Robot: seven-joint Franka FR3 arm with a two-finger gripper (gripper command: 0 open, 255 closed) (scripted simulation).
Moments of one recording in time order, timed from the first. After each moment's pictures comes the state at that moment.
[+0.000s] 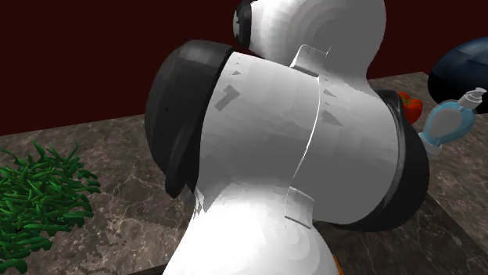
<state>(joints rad) -0.23 0.49 0.72 -1.49 -0.32 1.88 1.31</state>
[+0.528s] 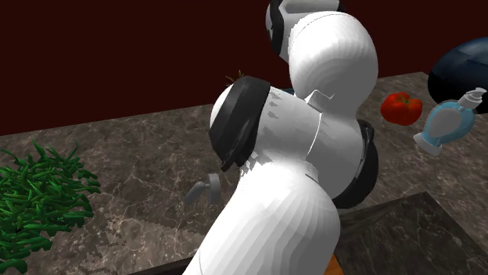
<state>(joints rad) -0.11 0.77 0.63 -1.02 -0.41 1.69 1.20</state>
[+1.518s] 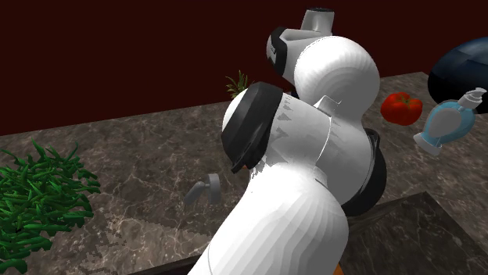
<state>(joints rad) -0.15 0.80 0.62 -1.17 -0.43 1.86 1.21</state>
